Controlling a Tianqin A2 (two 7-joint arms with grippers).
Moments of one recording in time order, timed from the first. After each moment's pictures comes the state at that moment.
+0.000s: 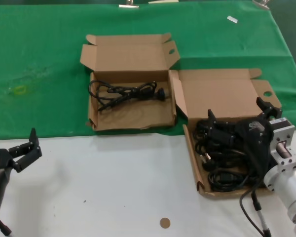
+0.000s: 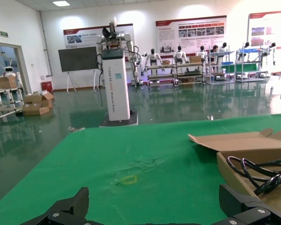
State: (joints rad) left arm 0.00 -0.30 1.60 -1.60 -1.80 0.00 0.00; right arm 0.05 0.29 -1.62 1.55 1.78 -0.03 -0.02
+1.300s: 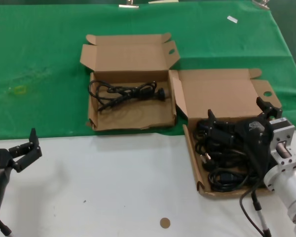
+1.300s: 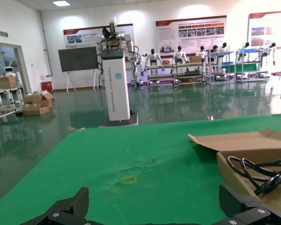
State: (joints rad) left arm 0.00 -0.30 1.60 -1.60 -1.80 0.00 0.00; right arm 0.05 0.29 -1.62 1.55 1.78 -0.03 -0.02
